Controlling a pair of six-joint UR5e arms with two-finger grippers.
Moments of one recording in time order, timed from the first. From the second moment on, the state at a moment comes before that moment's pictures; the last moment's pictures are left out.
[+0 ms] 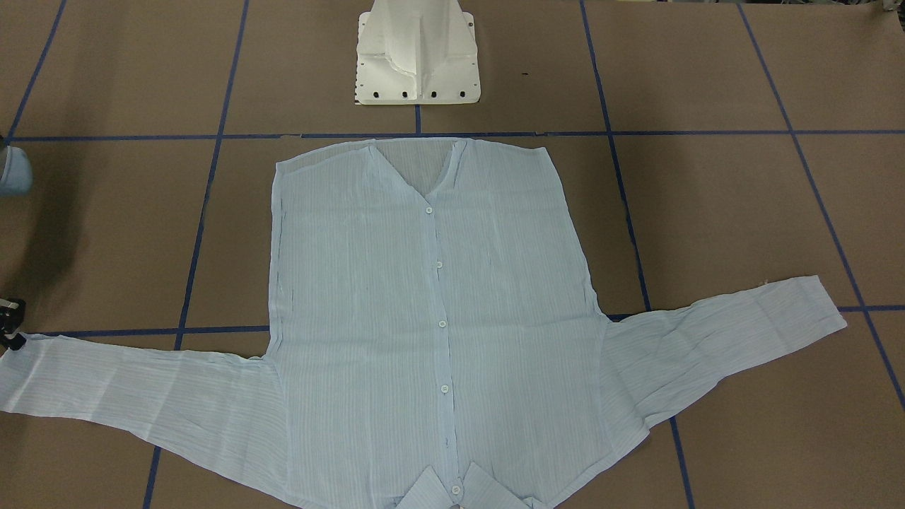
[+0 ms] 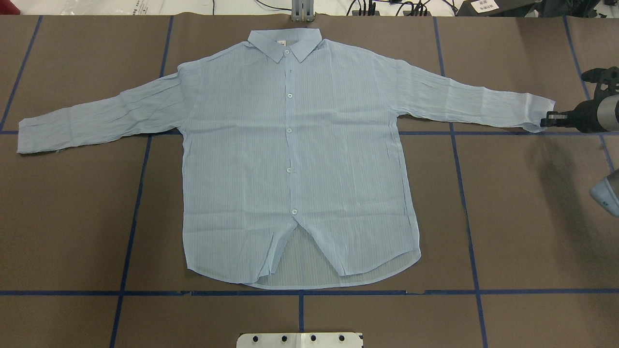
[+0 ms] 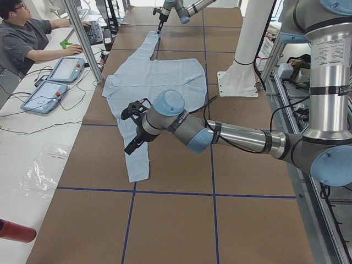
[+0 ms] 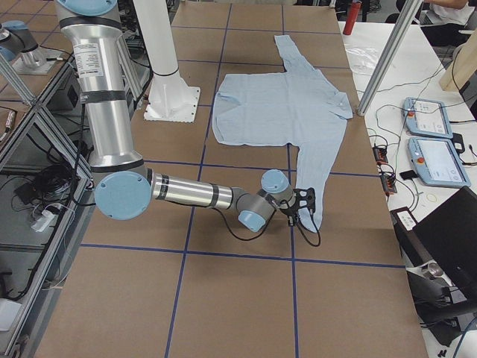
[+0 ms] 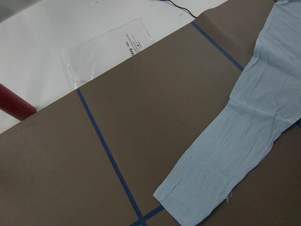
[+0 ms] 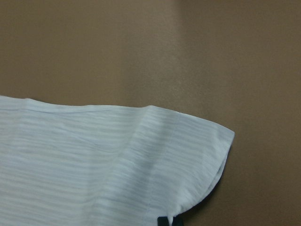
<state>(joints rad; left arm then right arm) -1.59 -1.49 -1.83 -2.10 -2.33 0.07 1.10 -1.43 1.21 -0.49 2.02 0.93</state>
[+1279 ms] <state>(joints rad) -1.59 -1.47 -1.83 -2.10 -2.33 0.07 0.73 -0.99 1.40 -0.53 1.56 1.15</state>
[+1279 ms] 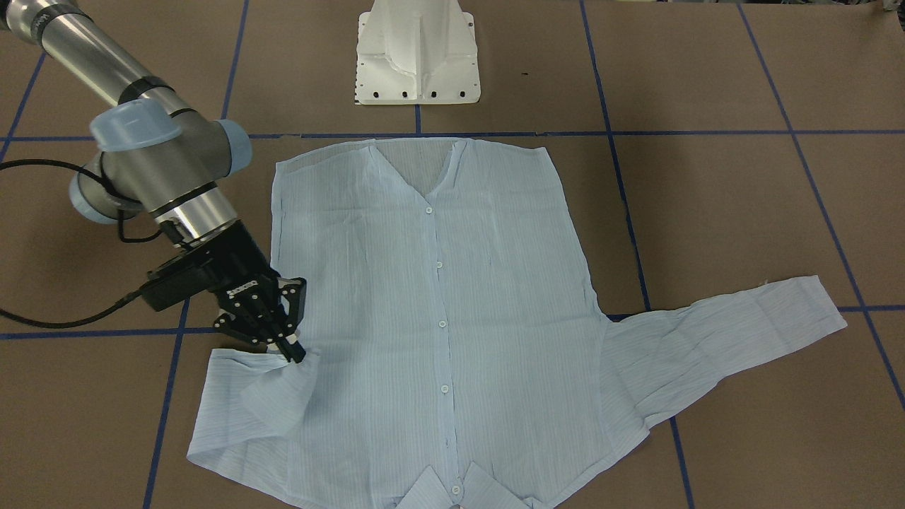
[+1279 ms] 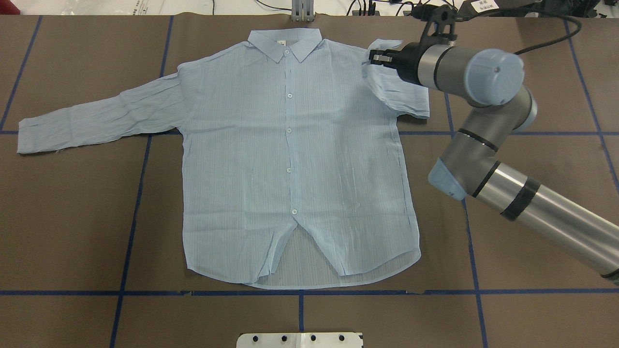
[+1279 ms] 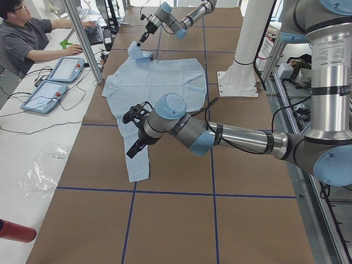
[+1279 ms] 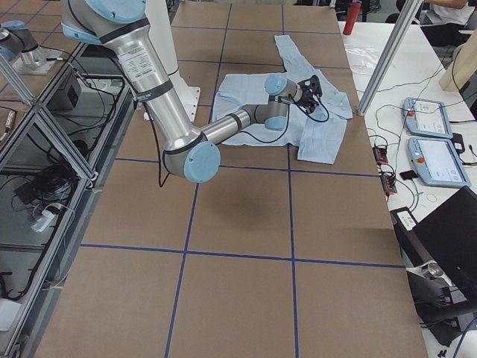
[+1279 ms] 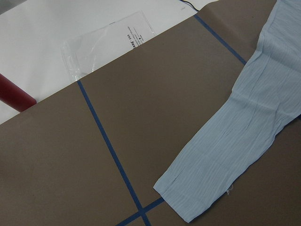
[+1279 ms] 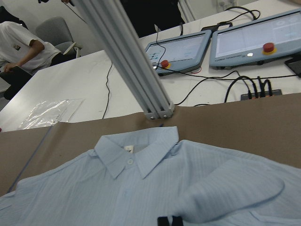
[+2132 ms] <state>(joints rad) -1.59 -1.46 -1.82 -2.10 -2.33 0.07 0.44 -0.70 1.21 -0.66 1.26 1.15</state>
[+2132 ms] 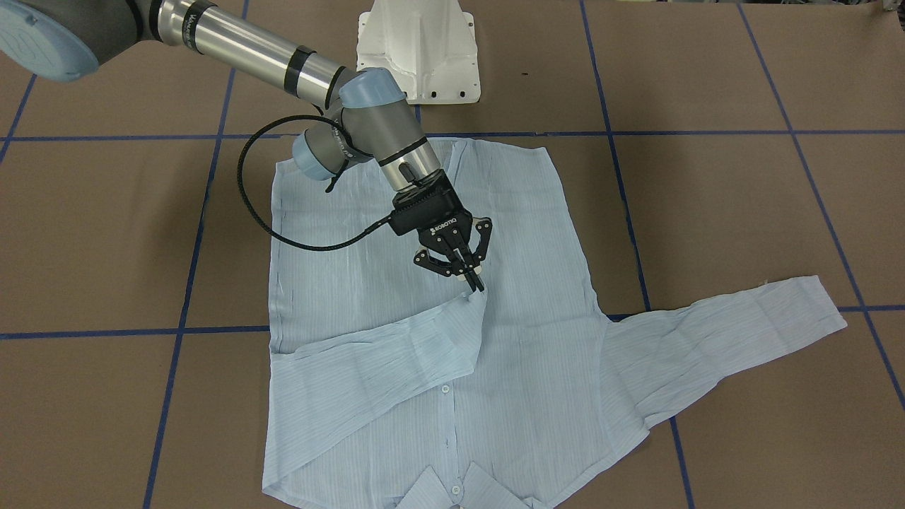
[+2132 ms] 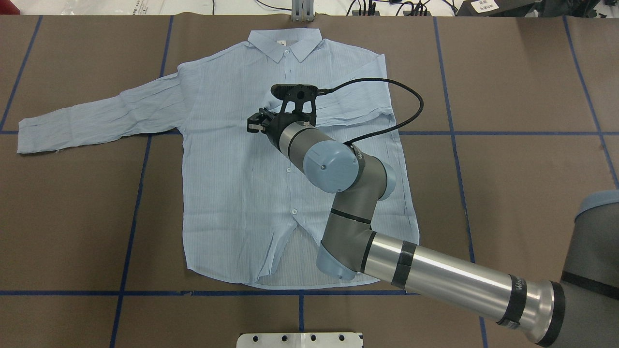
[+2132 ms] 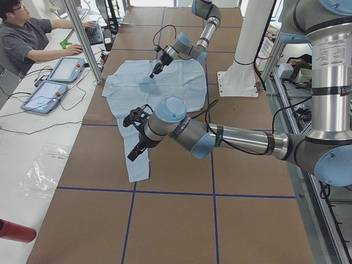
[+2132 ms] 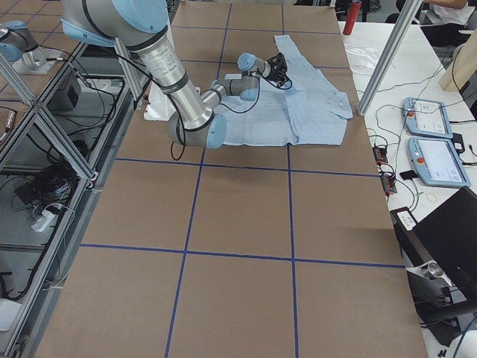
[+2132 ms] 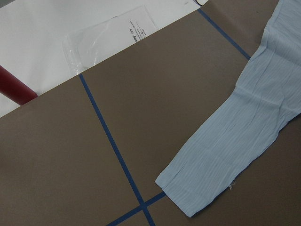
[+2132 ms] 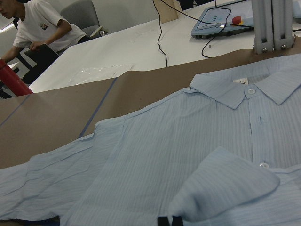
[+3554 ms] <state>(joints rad) -1.52 -1.46 -1.70 -2.33 -2.33 -0.17 0.83 -0.72 1.36 -1.29 1.84 1.09</state>
